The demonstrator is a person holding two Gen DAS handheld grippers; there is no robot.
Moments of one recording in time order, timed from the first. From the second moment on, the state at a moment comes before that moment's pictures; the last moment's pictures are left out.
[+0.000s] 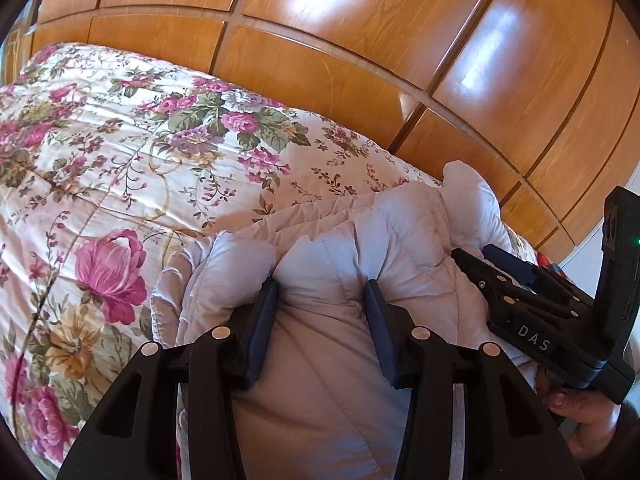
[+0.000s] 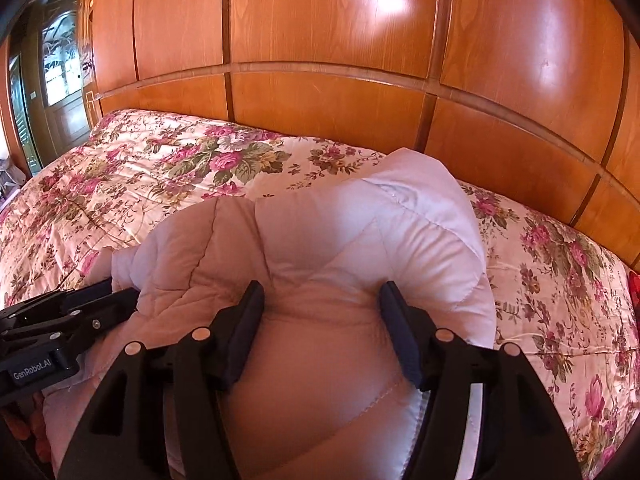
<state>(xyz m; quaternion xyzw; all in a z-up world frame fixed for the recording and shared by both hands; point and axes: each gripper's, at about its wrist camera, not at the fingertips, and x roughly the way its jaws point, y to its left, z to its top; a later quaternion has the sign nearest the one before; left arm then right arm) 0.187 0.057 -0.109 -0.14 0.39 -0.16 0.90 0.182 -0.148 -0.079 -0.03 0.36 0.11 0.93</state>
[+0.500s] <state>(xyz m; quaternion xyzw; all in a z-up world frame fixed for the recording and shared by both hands) 0.134 0.066 -0.078 -0.12 0.36 -0.16 0.91 0.120 -0.167 -0.041 -0.03 0.32 0.13 0.94</state>
